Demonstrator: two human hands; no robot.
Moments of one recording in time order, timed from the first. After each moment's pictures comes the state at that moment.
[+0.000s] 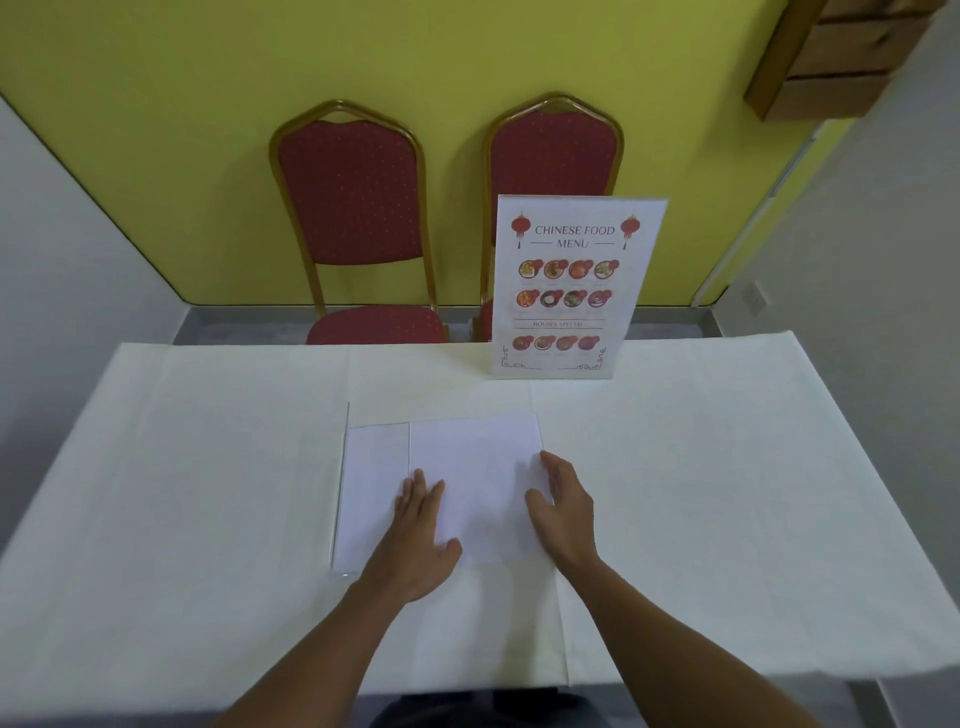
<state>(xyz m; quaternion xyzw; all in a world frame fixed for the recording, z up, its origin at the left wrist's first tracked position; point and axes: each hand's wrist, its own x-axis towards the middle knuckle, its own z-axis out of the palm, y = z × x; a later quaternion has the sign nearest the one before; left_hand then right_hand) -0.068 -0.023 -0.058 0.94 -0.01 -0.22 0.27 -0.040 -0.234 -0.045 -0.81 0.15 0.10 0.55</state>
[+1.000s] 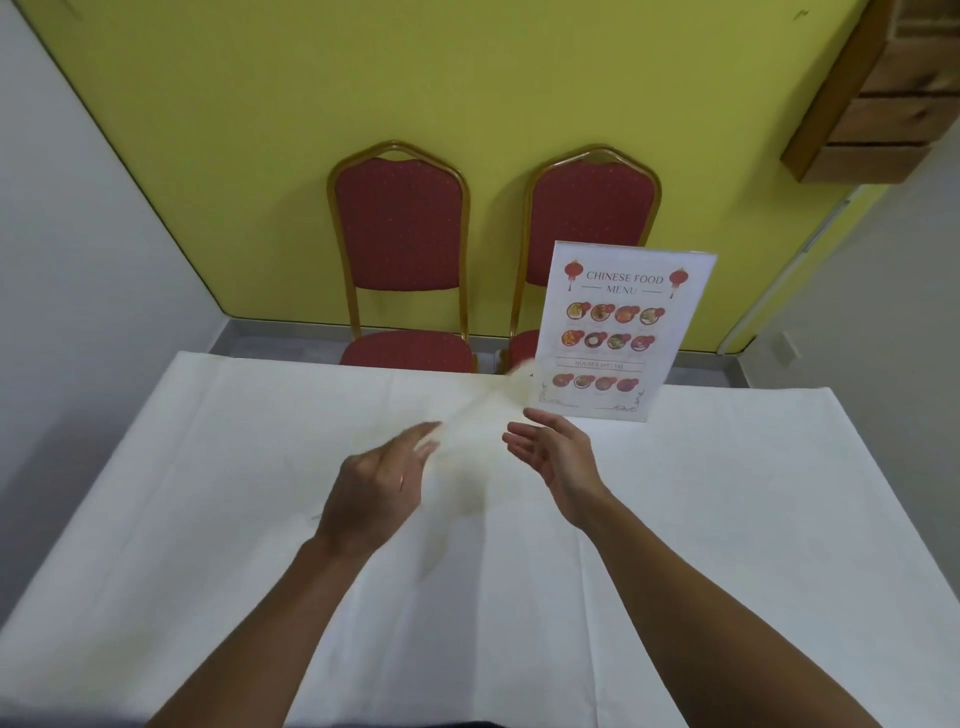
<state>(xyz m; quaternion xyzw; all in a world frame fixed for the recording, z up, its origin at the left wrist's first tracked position) -0.027 0.047 0.061 0.92 -0.15 0.25 0.24 0.053 -0.182 0.026 -0.59 0.15 0.17 0.78</state>
